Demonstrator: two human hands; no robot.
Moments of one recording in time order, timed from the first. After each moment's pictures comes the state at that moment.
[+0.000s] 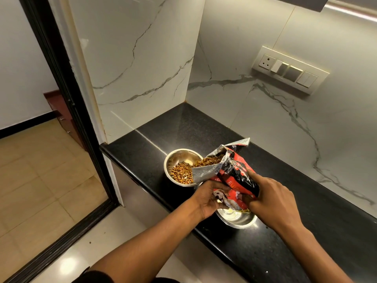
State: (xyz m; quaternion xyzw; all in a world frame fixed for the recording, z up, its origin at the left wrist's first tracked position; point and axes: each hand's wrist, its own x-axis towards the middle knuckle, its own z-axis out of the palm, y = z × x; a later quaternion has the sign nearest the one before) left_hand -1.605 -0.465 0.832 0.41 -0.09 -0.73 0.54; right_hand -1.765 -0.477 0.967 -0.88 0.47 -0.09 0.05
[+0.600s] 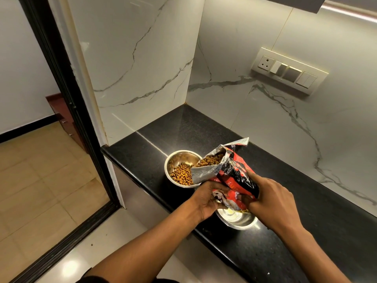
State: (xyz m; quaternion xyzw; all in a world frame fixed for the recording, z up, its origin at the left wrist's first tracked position) left_hand -1.602 -0.457 0.842 0.41 -0.09 -0.72 0.56; right_hand -1.766 -0.479 0.961 -0.88 0.46 -0.10 0.04
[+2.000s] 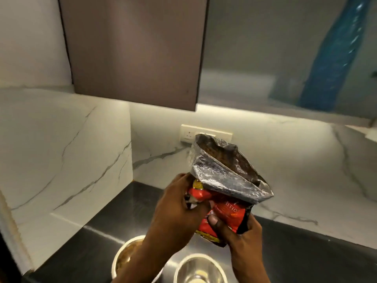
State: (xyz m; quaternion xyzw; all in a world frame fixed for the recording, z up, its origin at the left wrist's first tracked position) left_hand -1.608 -0.448 1.095 0.50 -0.60 -0.22 0.58; right_hand -1.776 -0.491 1.018 -0.53 0.37 -0.62 0.45
